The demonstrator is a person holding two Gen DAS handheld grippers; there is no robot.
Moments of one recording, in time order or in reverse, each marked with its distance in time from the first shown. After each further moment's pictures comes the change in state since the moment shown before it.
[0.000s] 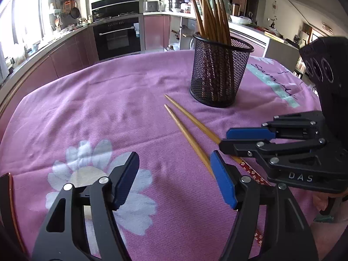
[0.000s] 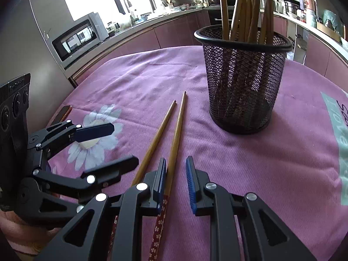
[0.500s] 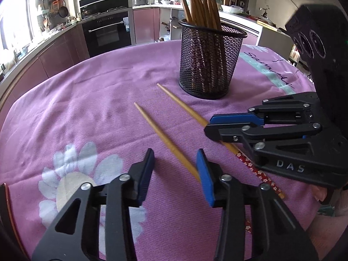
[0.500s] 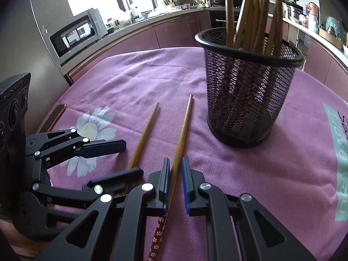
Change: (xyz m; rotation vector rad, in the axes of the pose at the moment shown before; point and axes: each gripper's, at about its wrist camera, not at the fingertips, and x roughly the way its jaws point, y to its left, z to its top) left arm 0.016 -0.005 0.004 0.044 0.055 -0.039; right arm 0.011 -0.001 0.012 -0.019 0.008 -0.019
